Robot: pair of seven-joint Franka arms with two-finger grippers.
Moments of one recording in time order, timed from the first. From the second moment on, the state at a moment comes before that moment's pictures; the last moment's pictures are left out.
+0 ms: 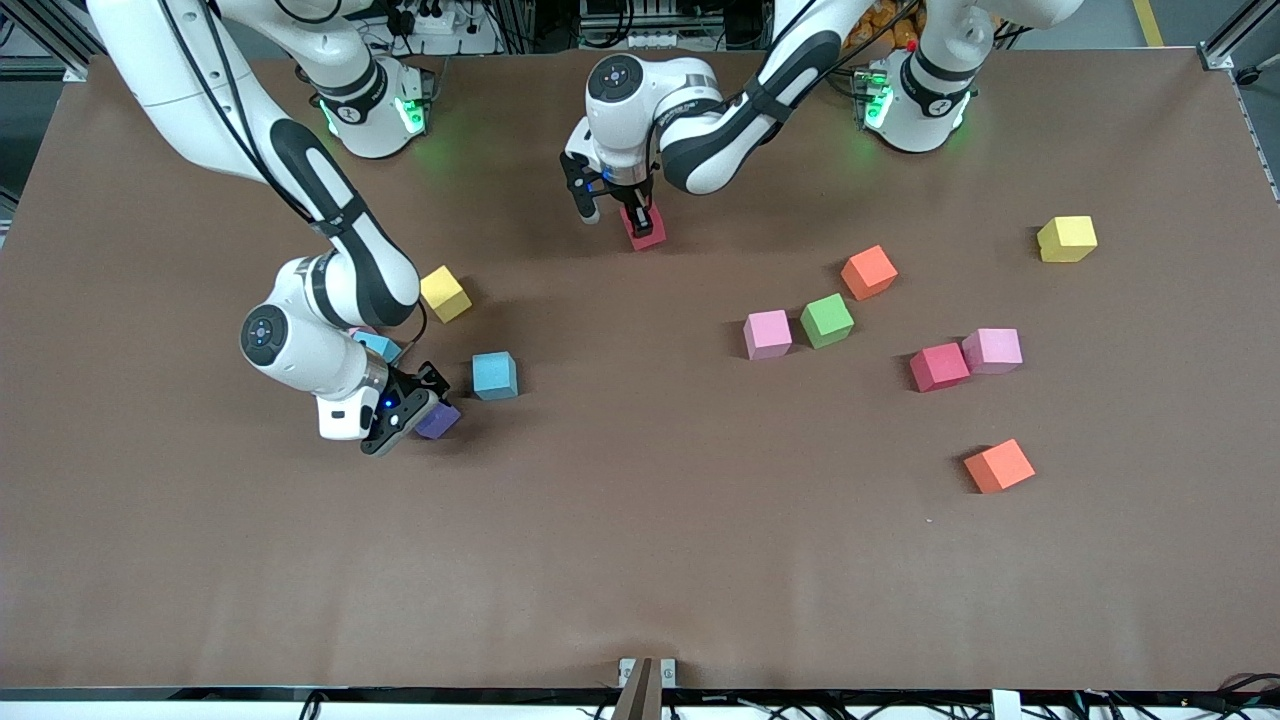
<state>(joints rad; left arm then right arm) -0.60 0.54 -0.57 -1.98 0.35 2.38 -0.13 0.08 0.53 0.16 -2.00 0.30 2.57 -0.77</state>
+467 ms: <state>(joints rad) -0.60 0.55 -0.60 -1.99 0.40 2.40 -0.09 0.07 0.49 0.14 -1.90 0.30 2.40 -0.72</state>
